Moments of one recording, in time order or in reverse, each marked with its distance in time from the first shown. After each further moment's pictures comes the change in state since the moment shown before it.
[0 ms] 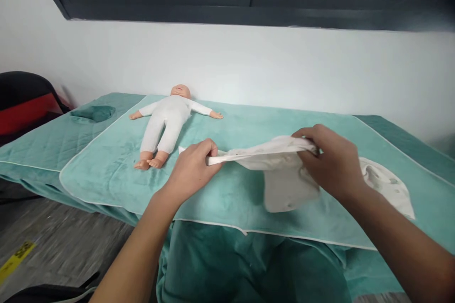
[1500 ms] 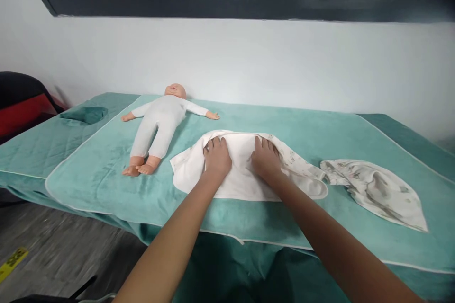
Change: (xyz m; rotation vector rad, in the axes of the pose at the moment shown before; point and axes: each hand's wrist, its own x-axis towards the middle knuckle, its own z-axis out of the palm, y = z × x) left_hand 0.072 -0.028 0.146 0.430 -0.053 -0.261; right_hand 0.011 0.017 0.181 -0.194 -0.400 0.262
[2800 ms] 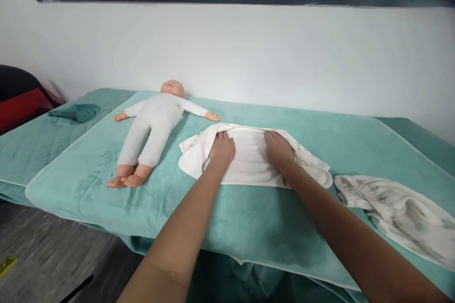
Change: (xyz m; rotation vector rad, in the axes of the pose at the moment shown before) left_hand 0.092 0.002 0.058 -0.109 -0.043 0.025; right_hand 0.087 0.057 0.019 0.050 -0.017 -0.136
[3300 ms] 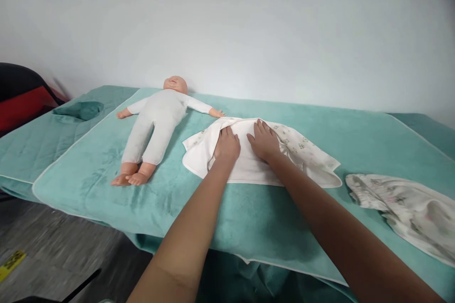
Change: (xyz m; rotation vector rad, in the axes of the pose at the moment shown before) left_hand -0.004 0.002 -0.002 -0.032 0.064 -0.072; right_hand 0.030 -0.051 0.030 -0.005 -0.068 0.037
